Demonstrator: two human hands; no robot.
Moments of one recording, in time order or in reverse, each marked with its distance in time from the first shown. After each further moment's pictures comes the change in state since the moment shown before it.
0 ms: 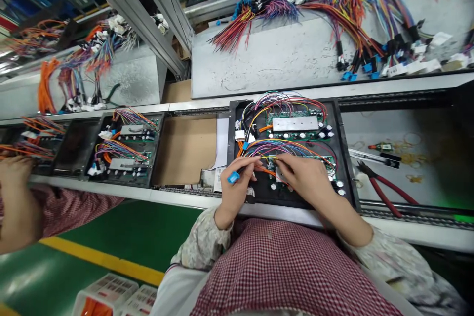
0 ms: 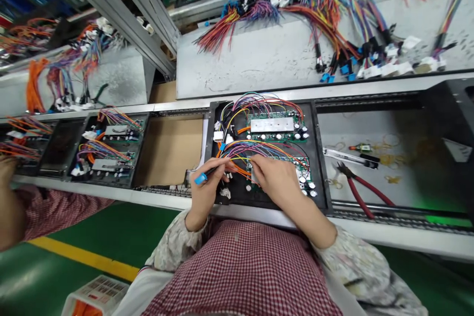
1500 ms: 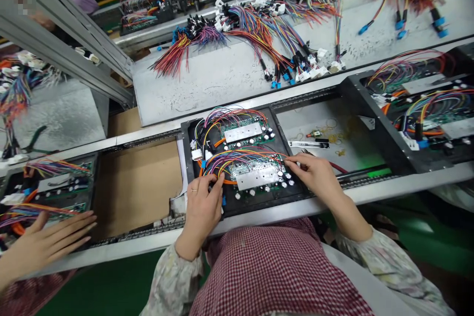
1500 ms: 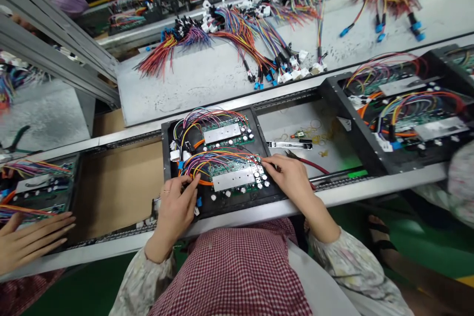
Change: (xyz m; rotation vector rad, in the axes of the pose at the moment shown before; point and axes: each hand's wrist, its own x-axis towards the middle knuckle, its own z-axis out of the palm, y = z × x) left_hand 0.010 -0.006 -0.020 1.293 -0.395 0.625; right_hand -0.060 0.083 -0.042 0.222 0.111 0.371
